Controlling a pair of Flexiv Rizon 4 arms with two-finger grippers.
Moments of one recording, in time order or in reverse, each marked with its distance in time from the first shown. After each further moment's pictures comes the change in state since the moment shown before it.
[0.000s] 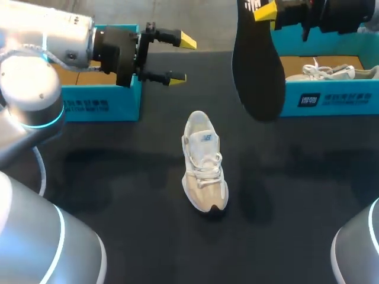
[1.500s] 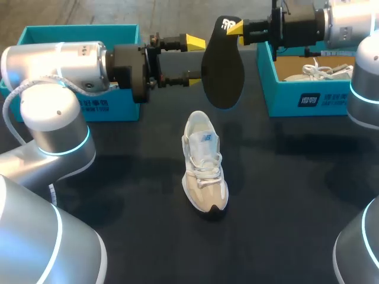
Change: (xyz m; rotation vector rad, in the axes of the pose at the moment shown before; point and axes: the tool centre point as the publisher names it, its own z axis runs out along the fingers) left arm -0.022 -0.014 0.028 -0.049 -0.250 0.130; right arm -0.107 0.078 0.043 -0.157 -0.063 0.389
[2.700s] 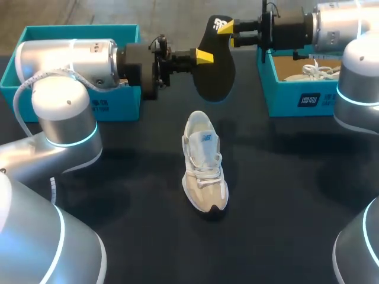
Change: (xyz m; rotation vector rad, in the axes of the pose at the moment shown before) left arm 0.011 0.010 0.016 0.033 0.000 -0.005; right arm -0.003 0.008 0.020 -0.004 0.036 -0.010
